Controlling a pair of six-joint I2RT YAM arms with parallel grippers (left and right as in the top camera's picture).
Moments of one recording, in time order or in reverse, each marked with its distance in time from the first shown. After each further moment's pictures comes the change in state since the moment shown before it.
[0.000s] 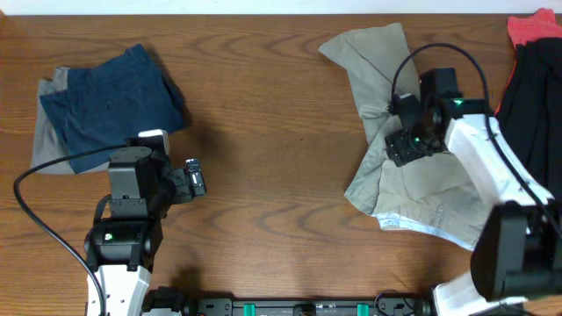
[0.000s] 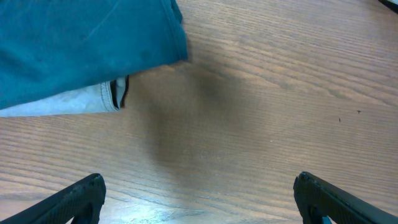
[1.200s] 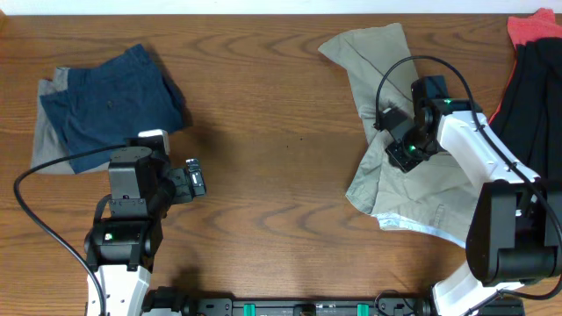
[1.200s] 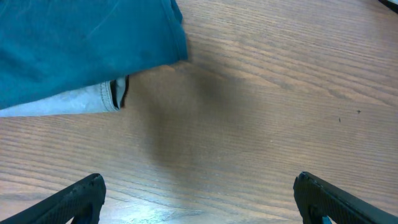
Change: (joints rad) left arm 0.000 0.000 0.000 0.000 0.000 0.000; right arm 0.001 0.057 -0.014 -0.014 -0.079 -0.240
